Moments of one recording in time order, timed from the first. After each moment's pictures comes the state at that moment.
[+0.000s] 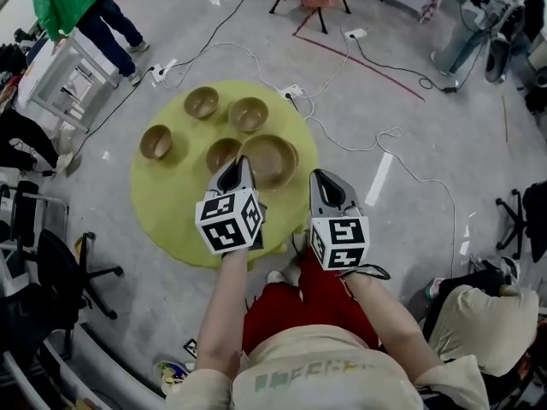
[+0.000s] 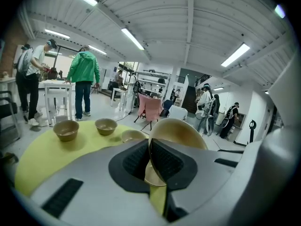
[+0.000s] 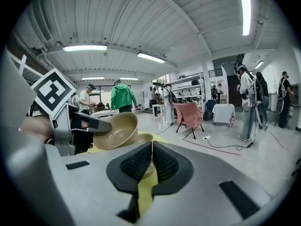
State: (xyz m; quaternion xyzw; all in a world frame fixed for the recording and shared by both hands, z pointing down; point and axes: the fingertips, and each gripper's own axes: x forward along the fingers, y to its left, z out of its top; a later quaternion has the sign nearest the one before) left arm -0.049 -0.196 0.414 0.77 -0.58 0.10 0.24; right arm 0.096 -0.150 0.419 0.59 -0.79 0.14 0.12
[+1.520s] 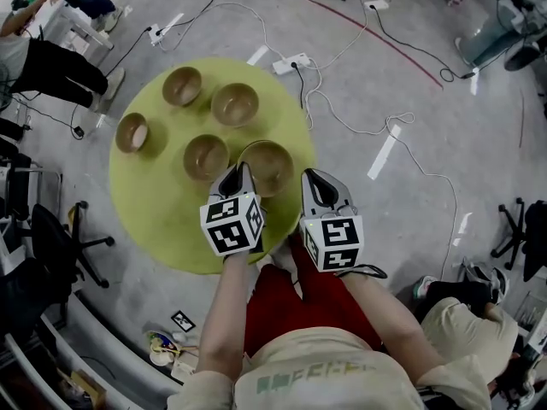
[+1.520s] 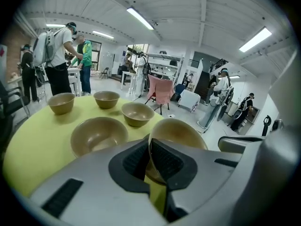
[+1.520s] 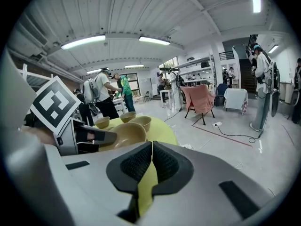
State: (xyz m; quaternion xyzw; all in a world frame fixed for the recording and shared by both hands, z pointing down) left arm -0.018 -0.237 0.522 0.71 -0.61 0.17 0.31; right arm 0.115 -0.214 0.496 0.52 -0.81 0.20 0.17
